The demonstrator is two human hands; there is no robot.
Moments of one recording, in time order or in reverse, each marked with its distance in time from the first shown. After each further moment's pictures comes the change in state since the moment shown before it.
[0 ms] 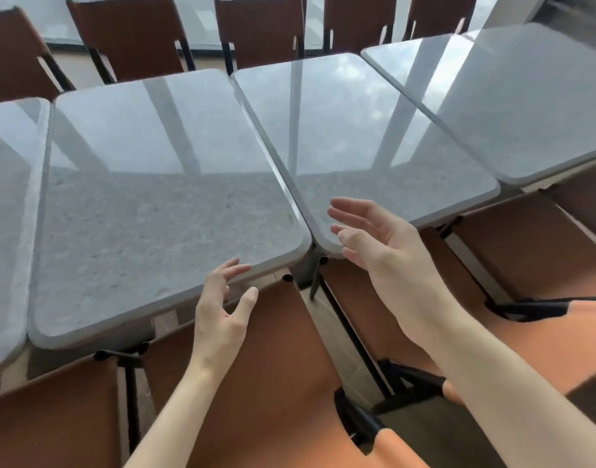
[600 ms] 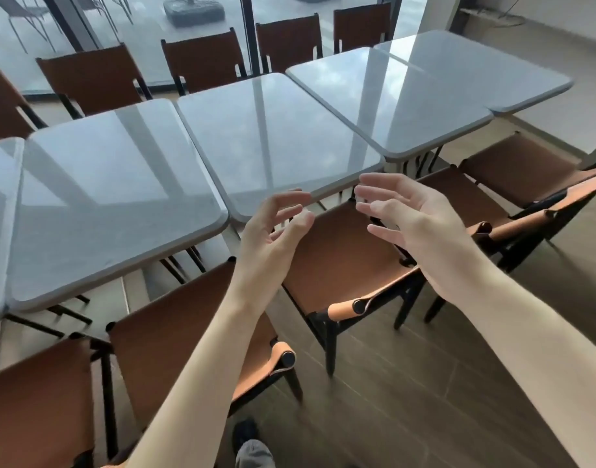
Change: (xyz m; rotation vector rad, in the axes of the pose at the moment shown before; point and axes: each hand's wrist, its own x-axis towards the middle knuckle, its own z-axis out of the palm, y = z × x) left_hand -0.192 0.247 0.175 -0.195 -0.307 0.192; right_hand -0.202 -0.009 -0.262 0.022 0.103 -0.055
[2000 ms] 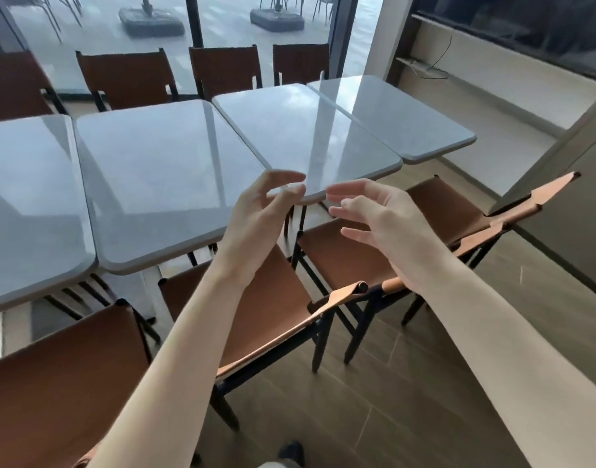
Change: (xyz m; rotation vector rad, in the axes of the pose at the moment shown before) left_hand 0.155 0.060 0.249 -0.016 -0.023 0.022; right_hand 0.110 0.000 -0.247 -0.127 0.029 -0.010
